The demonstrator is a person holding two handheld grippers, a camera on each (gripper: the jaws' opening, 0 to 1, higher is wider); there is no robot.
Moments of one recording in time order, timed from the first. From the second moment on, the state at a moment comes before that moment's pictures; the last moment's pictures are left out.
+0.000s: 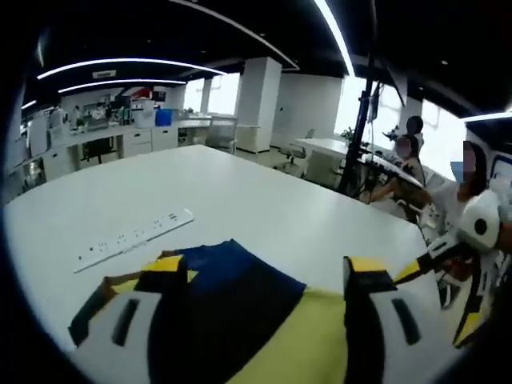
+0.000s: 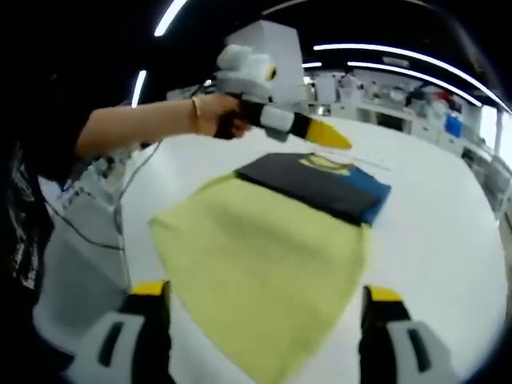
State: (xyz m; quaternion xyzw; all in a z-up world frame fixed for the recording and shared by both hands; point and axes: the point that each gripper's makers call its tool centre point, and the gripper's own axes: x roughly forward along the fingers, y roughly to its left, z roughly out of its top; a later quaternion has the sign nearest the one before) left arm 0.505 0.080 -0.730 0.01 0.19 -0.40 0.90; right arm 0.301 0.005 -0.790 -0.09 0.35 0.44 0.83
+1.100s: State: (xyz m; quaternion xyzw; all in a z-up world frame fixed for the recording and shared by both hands) left arm 0.375 0.194 -0.744 0.05 0.20 -0.36 0.91; right arm 0.282 -0.001 -0.814 -0.17 0.37 0.46 0.79
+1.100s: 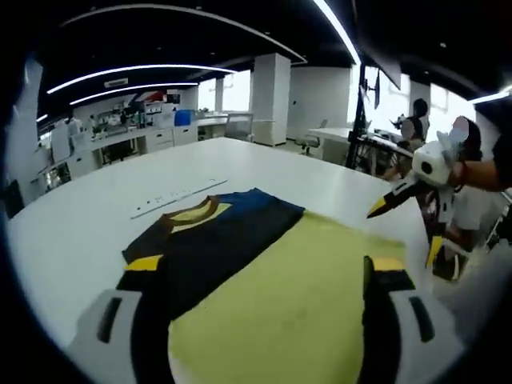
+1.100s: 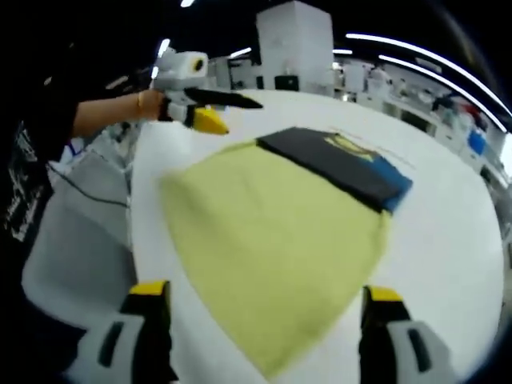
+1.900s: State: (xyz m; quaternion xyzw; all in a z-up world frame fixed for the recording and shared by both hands) left arm 0.272 0.214 -0.778 0.03 0.24 -0.37 0.90; right arm 0.266 0.003 -0.830 -0.18 0.37 0.48 0.77
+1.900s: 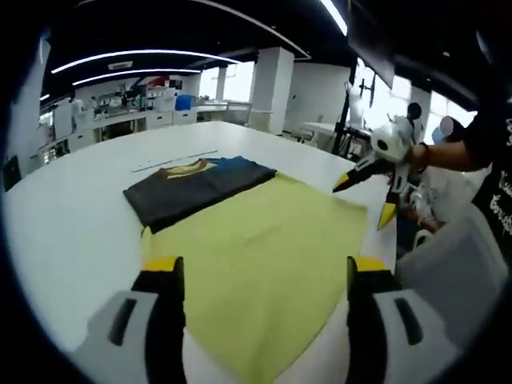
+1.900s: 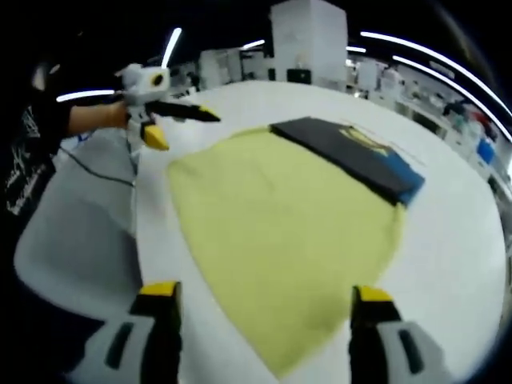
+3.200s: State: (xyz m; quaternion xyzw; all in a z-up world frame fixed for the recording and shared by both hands) left arm 0.228 0.249 -0.840 0.19 0.31 -0.41 0.83; right arm 0.258 -0.022 -0.851 -0.26 0.38 0.48 0.74
